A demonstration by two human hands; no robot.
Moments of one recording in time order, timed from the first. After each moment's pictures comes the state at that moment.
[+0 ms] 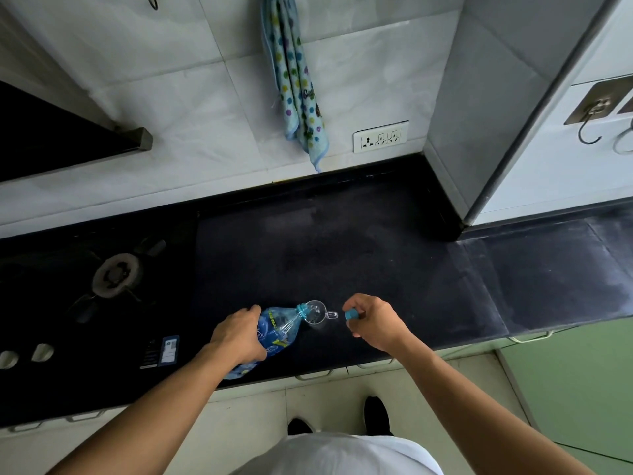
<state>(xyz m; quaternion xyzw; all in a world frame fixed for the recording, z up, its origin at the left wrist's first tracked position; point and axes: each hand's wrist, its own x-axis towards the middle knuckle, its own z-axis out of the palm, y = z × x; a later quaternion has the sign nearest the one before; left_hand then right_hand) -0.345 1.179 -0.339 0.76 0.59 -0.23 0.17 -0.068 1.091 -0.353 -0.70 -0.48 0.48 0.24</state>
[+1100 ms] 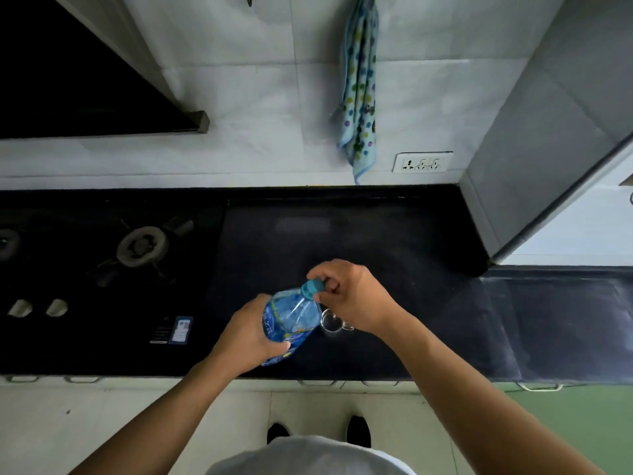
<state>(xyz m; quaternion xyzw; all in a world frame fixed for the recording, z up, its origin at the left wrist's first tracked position) -0.373 1.144 -0.305 0.70 0.60 0.13 0.35 -0.136 1.151 -0.244 -0.54 -0.70 0.36 0.29</state>
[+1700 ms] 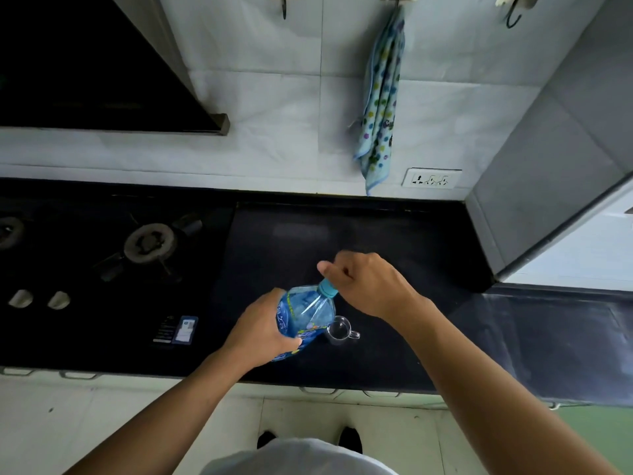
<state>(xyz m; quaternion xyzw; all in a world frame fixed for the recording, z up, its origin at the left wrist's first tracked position) -0.374 1.155 -0.292 0.72 0.58 0.14 0.34 -0.144 1.176 -0.212 -0.64 -0.71 0.25 0.14</state>
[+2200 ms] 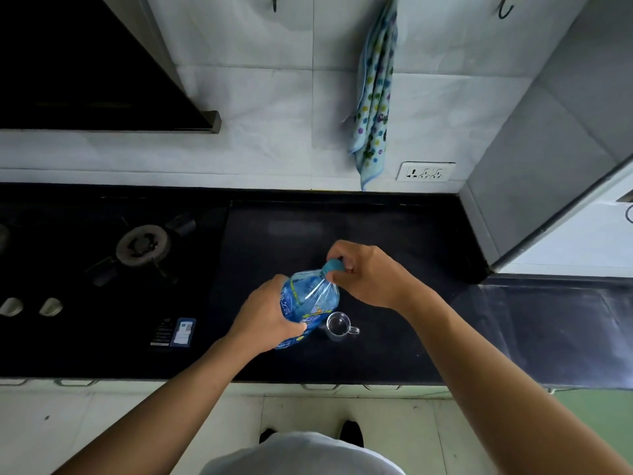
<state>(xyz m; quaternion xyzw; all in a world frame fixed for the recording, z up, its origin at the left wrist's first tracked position) -0.366 1.173 -0.284 0.73 0.57 0.15 0.33 -0.135 1.182 -0.213 -0.60 -0.71 0.32 0.18</state>
